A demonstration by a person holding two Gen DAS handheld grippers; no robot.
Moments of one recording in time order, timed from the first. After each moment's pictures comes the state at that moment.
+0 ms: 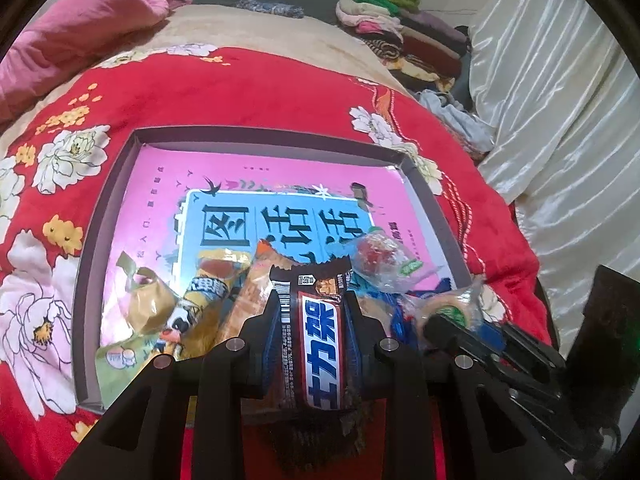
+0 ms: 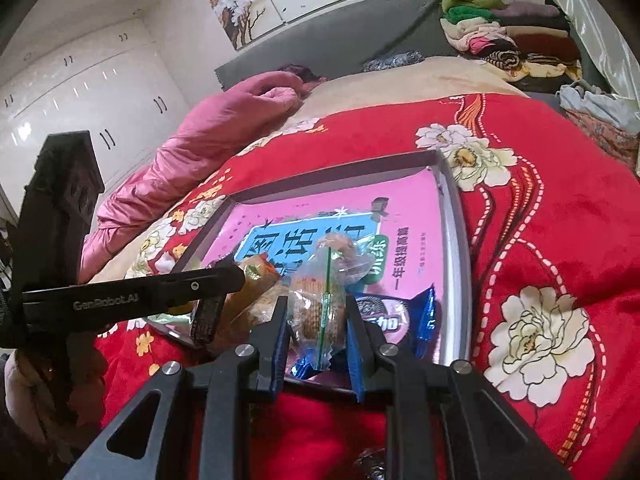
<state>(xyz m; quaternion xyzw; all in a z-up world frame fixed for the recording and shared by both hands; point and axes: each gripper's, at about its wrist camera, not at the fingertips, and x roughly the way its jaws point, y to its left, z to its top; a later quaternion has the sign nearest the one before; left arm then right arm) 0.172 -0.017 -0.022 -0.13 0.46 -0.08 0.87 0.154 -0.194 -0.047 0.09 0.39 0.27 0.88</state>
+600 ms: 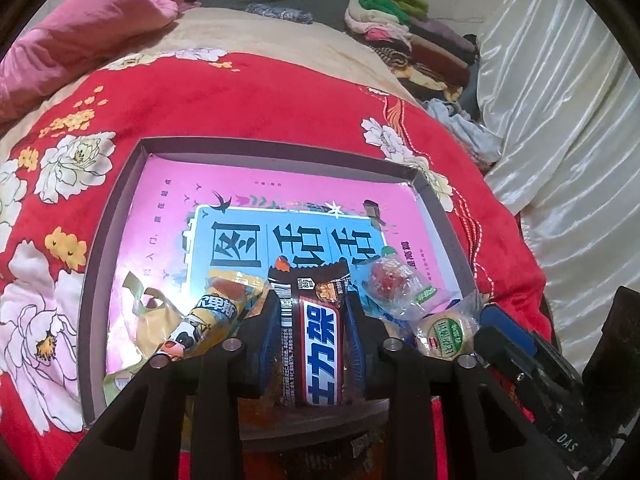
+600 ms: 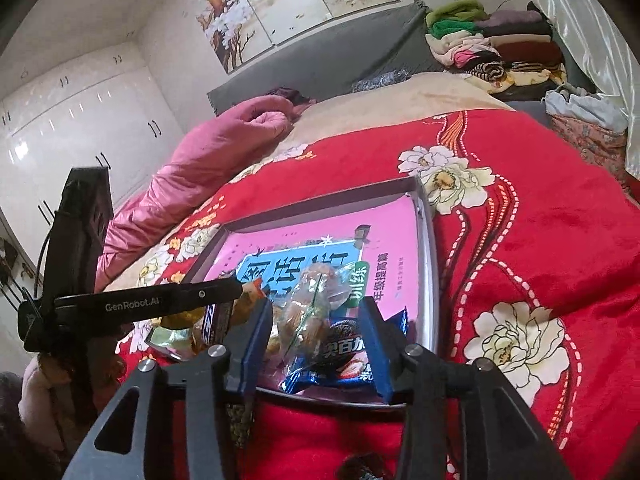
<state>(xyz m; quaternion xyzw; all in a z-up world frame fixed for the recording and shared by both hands) 0.184 -0.010 -0.021 -0.14 0.46 -0.07 0.88 0.152 -0.216 -0.033 0.12 0.36 0.25 0.89</state>
